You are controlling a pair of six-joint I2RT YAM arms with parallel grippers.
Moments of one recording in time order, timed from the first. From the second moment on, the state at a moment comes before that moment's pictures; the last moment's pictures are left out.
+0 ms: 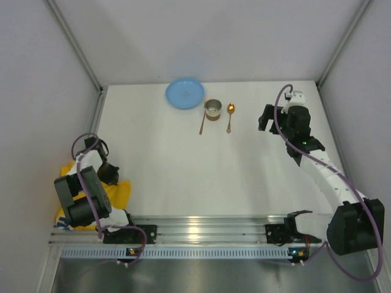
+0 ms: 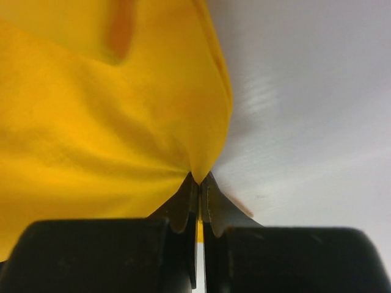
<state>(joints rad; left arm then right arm) 0.44 1.47 0.77 -0.69 -0.12 -0.74 0.18 1.18 0.86 -0.06 0.05 0.25</state>
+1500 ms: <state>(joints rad) -1.11 1.93 1.51 -0.62 0.09 -0.52 0.19 0.91 0.81 -0.37 0.35 0.34</state>
